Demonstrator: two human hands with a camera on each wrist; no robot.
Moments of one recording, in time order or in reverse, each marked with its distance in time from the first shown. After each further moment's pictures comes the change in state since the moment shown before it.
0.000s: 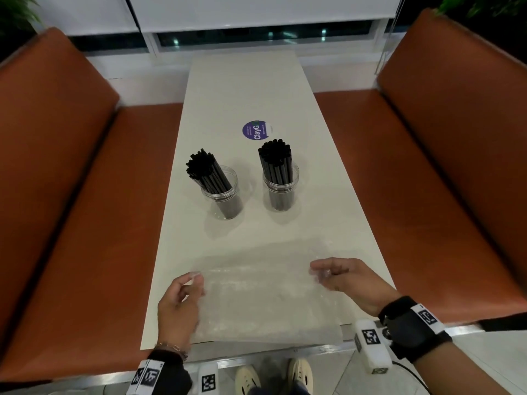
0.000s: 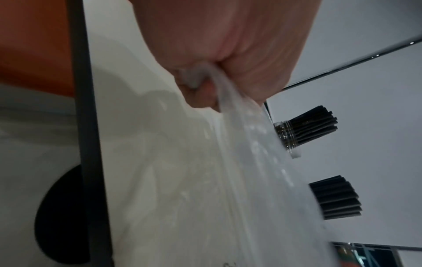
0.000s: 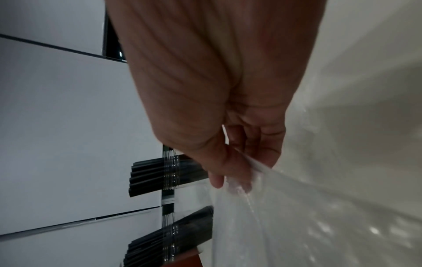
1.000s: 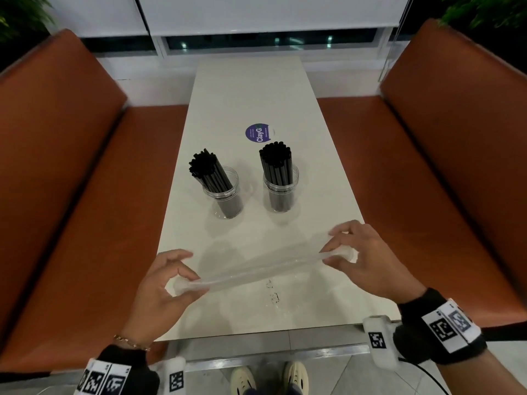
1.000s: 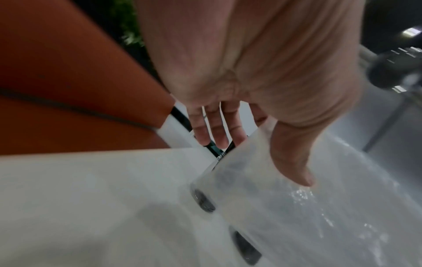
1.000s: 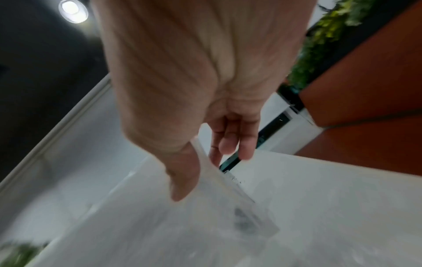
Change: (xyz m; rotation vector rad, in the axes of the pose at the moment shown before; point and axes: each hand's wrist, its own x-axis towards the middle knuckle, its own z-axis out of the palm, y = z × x) left_hand -0.010 0.063 -0.043 0.380 -0.322 0.474; right_hand -0.041 -0.073 -0.008 -0.856 0.202 -0.461
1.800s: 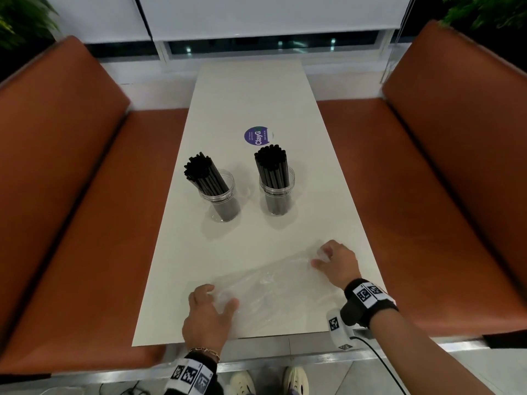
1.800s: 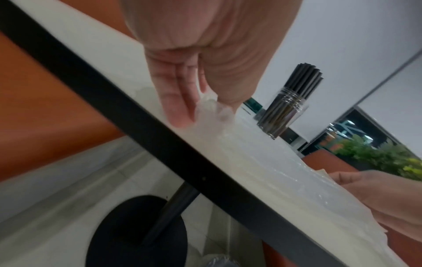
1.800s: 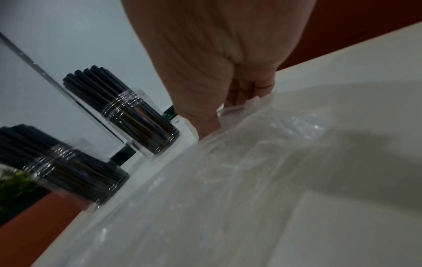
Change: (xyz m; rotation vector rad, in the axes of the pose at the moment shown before) left_hand -0.011 -0.033 0.131 0.313 0.126 -0.534; right_hand 0.060 0.097 0.100 0.026 0.081 0.458
